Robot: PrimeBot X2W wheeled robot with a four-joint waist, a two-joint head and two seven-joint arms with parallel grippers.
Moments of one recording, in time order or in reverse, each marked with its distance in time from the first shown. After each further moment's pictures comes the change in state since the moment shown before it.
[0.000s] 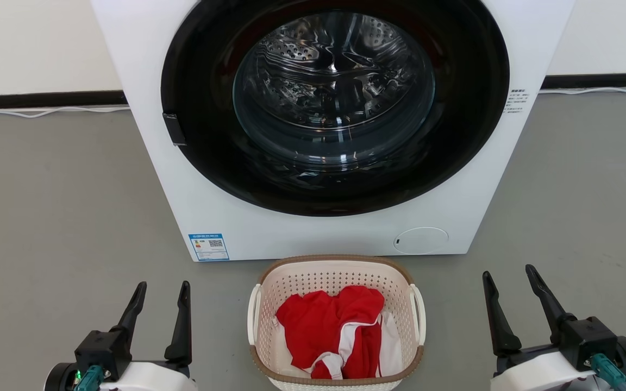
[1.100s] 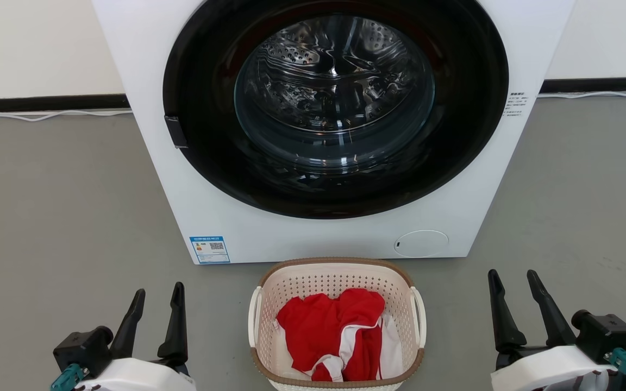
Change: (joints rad) left arm -0.001 -0.003 0.002 0.010 -0.234 0.000 0.065; right arm 0.000 -0.004 0.025 0.000 0.270 0.000 0.062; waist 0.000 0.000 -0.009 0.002
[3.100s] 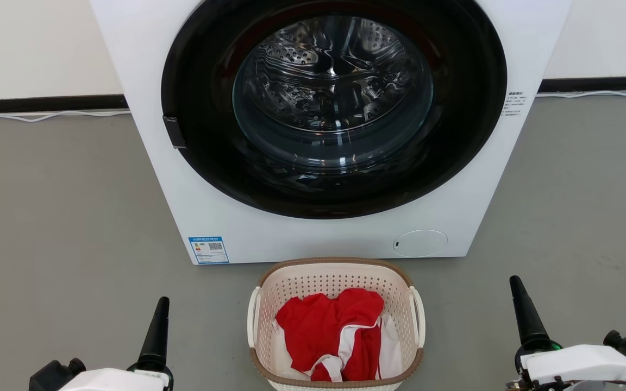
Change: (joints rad) left arm -0.001 -0.008 0.015 0.078 -0.865 -0.009 0.171; right arm 0.000 0.018 -0.026 0.027 0.844 -0.001 0.174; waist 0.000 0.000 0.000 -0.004
